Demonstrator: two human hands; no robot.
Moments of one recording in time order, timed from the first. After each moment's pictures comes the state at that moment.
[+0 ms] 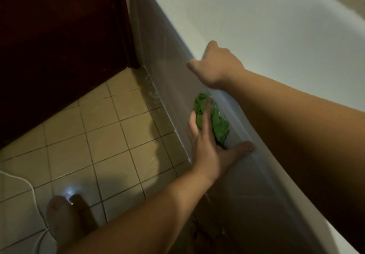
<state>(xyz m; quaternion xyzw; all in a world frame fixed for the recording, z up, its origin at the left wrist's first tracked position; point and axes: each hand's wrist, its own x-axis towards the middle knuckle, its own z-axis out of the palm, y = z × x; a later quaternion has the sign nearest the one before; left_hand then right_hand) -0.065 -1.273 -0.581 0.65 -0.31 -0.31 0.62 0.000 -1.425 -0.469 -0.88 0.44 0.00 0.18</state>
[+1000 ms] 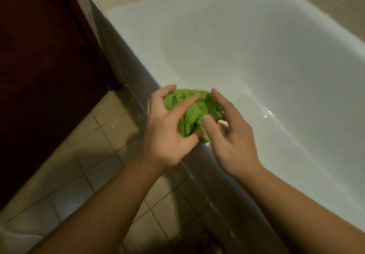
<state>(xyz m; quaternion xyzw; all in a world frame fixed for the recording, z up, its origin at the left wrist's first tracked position) 0.112 -1.337 -0.487 0.70 -0.54 -0.12 0.45 -0.045 -1.394 -0.458 -0.75 0.46 -0.27 0.39</state>
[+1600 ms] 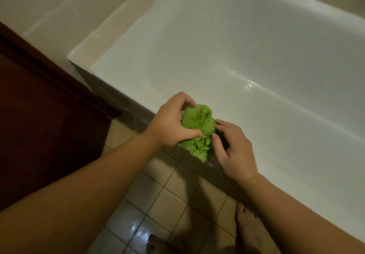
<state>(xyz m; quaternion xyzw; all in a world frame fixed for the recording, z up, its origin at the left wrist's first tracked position) 0.188 -1.420 -0.429 0.56 -0.65 -0.42 0.29 -0.029 -1.366 -0.464 -0.71 0.60 -0.28 0.26</state>
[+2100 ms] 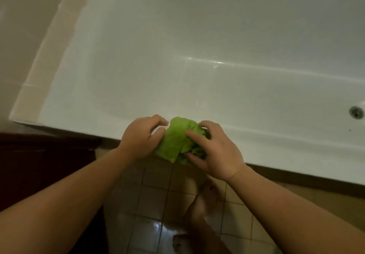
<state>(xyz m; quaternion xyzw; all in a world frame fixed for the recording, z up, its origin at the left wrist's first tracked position) 0.174 -1.457 -0.450 0.50 -0.80 -0.33 0.10 -0.063 -1.346 -0.473 -0.74 0.60 -0.24 0.18</state>
